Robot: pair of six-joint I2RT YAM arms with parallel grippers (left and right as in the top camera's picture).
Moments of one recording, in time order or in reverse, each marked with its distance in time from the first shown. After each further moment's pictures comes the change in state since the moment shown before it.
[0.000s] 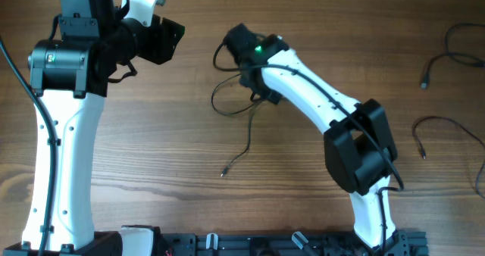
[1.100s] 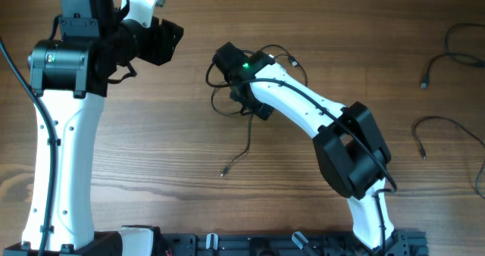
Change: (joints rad) left arm 0.000 0.000 0.000 -0.014 -0.012 0.000; right arm 0.061 0.002 -0.077 0.046 -0.059 0.126
